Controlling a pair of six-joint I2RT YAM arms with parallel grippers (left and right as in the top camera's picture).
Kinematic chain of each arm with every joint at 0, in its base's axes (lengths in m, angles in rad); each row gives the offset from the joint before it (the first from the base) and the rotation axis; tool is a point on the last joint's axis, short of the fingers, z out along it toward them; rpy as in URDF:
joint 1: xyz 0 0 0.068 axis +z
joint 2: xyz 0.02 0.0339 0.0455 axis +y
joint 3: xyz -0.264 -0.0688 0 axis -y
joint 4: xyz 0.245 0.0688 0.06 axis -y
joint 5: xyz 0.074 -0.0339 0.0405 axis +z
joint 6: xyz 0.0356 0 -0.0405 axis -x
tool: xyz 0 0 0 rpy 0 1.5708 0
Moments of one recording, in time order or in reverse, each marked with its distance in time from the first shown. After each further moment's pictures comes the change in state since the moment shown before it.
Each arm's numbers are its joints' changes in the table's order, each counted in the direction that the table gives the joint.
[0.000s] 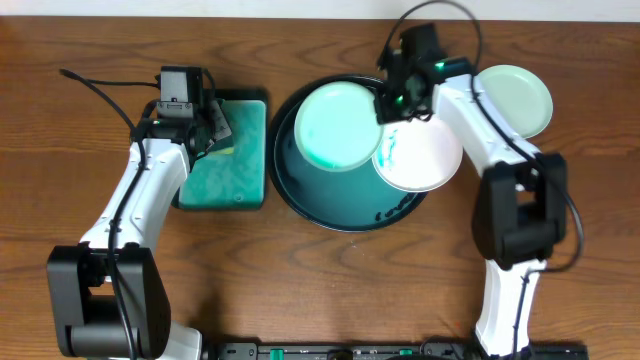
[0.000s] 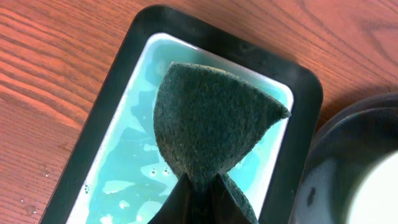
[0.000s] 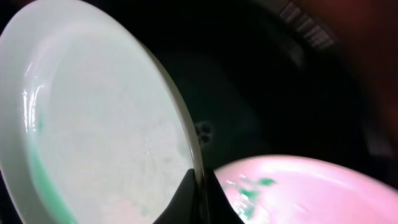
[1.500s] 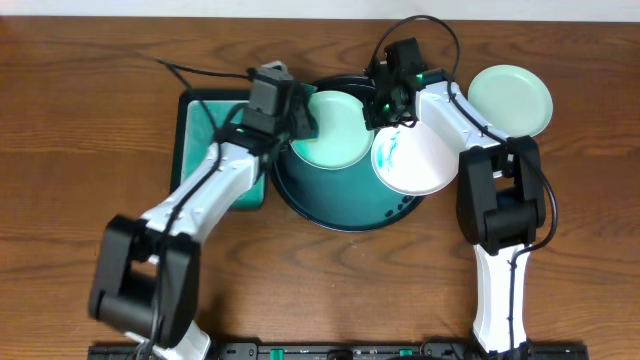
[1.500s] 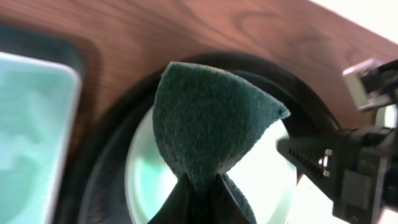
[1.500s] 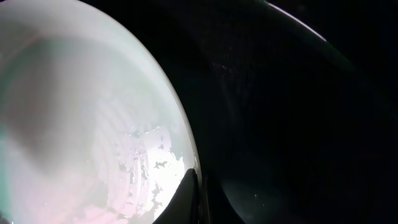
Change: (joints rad) left arm -0.332 0.107 0.000 0.309 -0.082 0.161; right arm 0.019 0.128 0.000 0.145 -0.003 -0.007
